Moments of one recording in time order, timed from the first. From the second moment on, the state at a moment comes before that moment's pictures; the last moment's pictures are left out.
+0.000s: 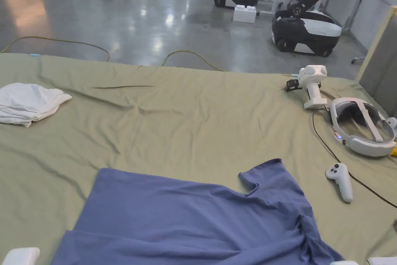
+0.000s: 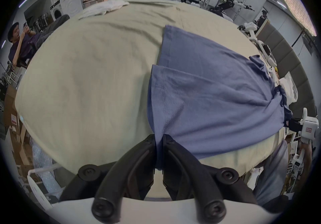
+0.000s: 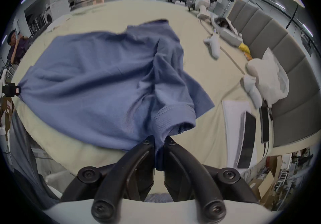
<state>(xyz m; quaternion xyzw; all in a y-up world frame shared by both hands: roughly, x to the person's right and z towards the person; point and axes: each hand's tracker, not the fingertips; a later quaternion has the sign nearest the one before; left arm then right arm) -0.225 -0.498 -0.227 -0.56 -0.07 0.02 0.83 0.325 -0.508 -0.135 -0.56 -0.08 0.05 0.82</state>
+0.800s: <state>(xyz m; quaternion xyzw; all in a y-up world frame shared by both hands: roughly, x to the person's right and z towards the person) -0.166 -0.386 -0.267 -0.27 -0.07 0.04 0.96 0.245 -0.372 -0.192 -0.16 -0.11 -0.01 0.98</state>
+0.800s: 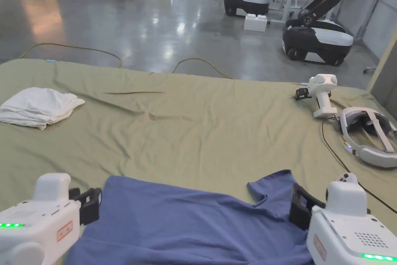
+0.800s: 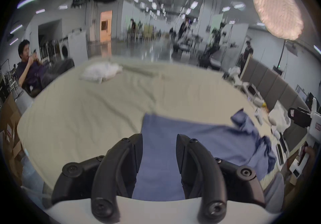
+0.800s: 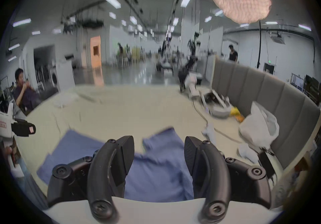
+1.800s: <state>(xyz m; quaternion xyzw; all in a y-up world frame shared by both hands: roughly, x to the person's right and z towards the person) -0.180 -0.448 -0.431 -0.42 -0.10 0.01 0.90 0.223 -0.384 -0.242 -0.10 -0.12 0.01 0.99</state>
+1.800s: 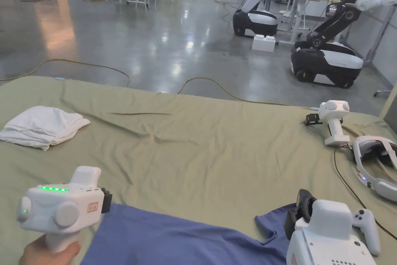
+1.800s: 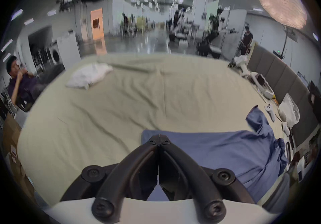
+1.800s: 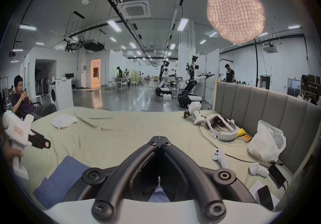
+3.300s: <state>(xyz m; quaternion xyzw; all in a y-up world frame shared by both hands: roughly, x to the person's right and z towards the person) -0.160 -0.463 -0.439 -0.45 -0.12 -0.05 0.88 0.420 -0.534 -0.412 -0.56 -0.10 -0.08 0.82</state>
